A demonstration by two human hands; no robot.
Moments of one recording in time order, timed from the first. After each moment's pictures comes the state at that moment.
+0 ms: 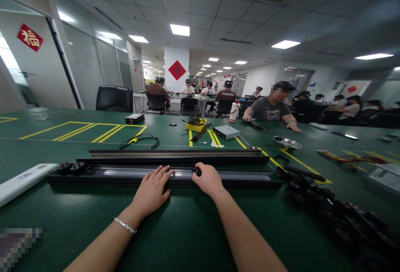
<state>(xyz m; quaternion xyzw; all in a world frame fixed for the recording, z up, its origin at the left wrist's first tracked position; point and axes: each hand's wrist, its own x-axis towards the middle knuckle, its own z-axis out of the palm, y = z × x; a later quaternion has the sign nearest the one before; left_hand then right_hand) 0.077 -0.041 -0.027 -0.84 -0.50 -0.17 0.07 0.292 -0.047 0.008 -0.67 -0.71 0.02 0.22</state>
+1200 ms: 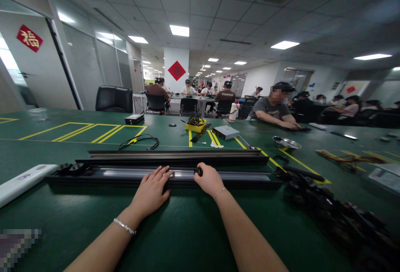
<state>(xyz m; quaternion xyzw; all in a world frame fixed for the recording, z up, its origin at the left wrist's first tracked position) 0.077 -0.042 -0.026 -0.84 -0.50 -0.17 0.07 0.299 -0.043 0.004 -0.68 -0.69 0.05 0.22</state>
